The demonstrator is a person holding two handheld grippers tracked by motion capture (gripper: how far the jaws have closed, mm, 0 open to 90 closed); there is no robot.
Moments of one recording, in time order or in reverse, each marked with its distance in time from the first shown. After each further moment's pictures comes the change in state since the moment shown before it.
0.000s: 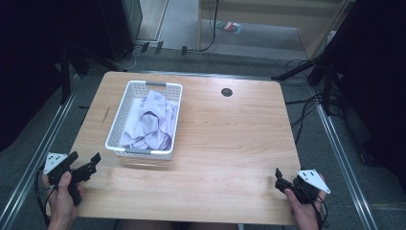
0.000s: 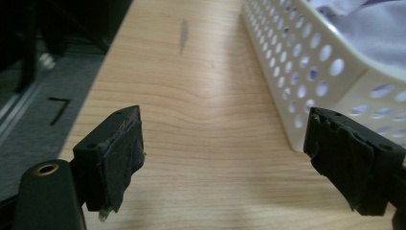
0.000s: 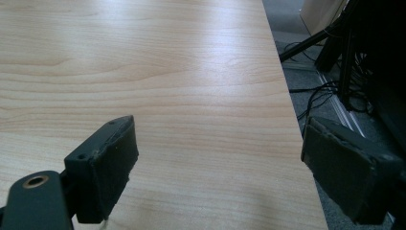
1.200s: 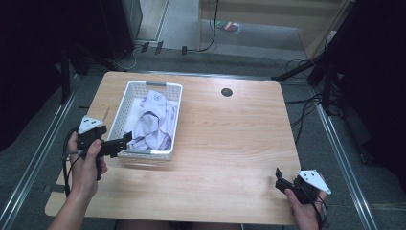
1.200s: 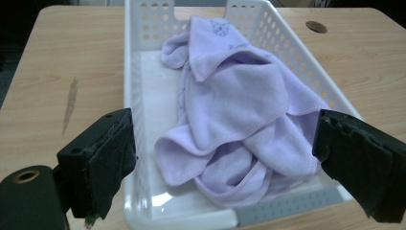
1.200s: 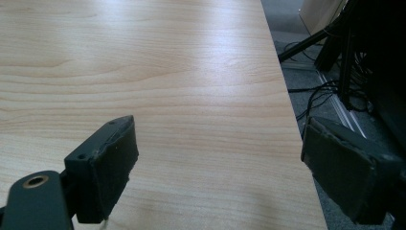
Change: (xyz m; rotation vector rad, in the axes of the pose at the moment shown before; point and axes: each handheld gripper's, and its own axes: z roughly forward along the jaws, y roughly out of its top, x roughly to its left) left arm -0.115 0.104 0.014 0.146 -0.104 0.156; right arm -0.001 0.000 -0.001 -0.002 -0.001 0.007
